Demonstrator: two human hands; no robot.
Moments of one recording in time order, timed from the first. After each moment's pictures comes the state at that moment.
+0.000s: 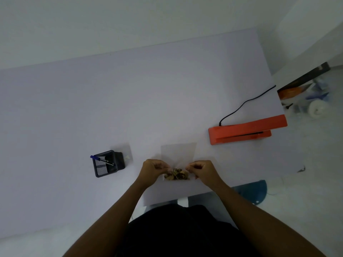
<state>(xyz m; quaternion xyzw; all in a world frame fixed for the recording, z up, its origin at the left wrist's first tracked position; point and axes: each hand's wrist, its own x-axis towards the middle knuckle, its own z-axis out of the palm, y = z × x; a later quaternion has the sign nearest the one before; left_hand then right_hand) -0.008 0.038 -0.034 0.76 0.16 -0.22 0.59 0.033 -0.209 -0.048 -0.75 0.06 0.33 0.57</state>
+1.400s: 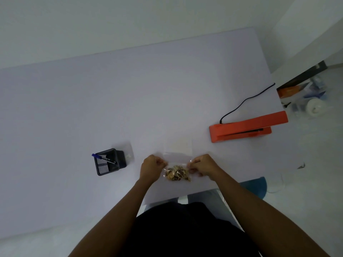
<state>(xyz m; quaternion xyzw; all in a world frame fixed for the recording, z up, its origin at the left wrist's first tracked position) -0.005 0.037 -0.053 0.87 0.23 -0.25 0.37 0.060 -0.194 -0.032 -0.75 0.19 0.47 0.42</state>
